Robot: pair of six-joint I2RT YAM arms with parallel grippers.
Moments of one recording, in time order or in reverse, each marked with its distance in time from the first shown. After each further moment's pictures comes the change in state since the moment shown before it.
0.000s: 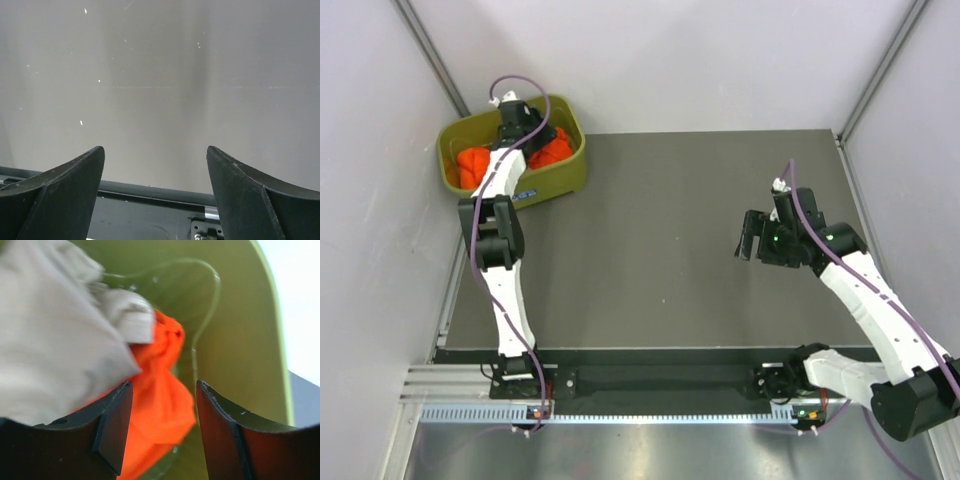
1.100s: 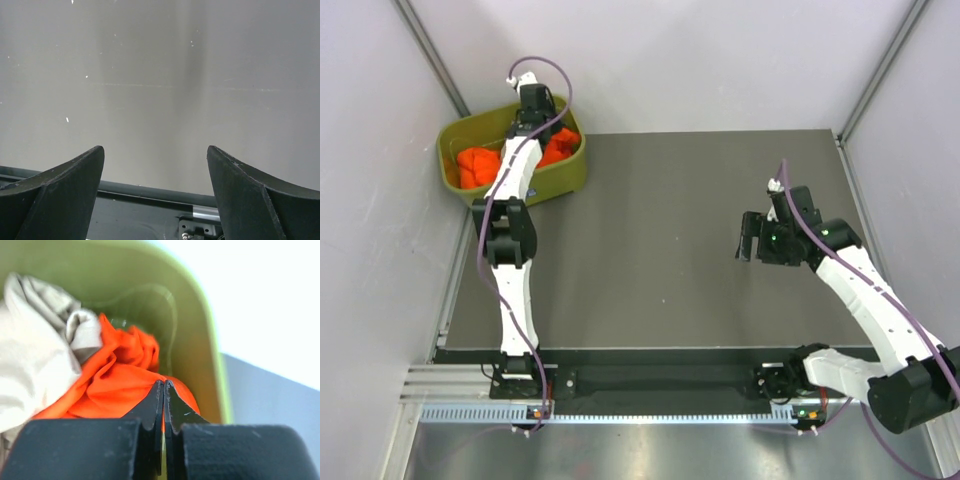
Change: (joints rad) left arm -0.116 0.043 0.205 -0.142 -0.207 0.115; right arm -0.013 0.037 -0.003 0.000 -0.005 -0.061
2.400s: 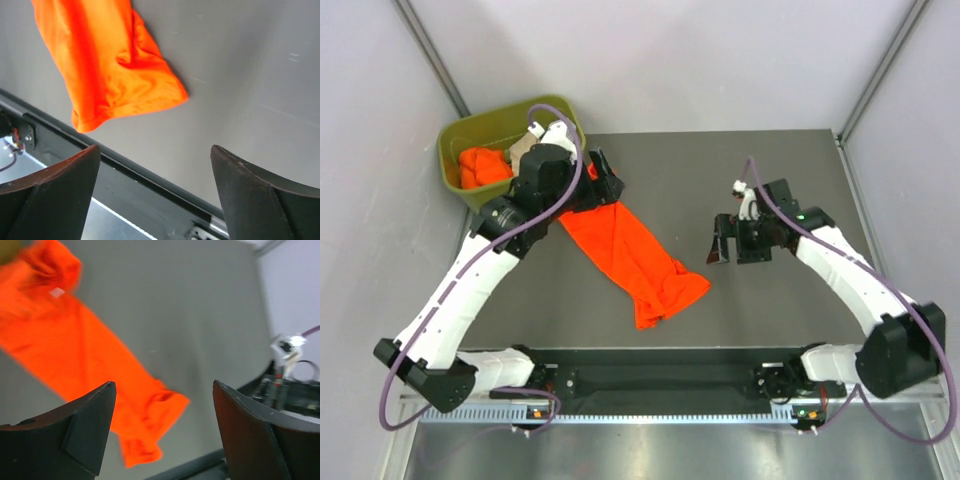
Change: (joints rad) left arm -0.524 -1.118 -0.748 -0.328 0.048 -0.220; right arm 0.005 0.139 0.000 0.102 -0.346 -0.130
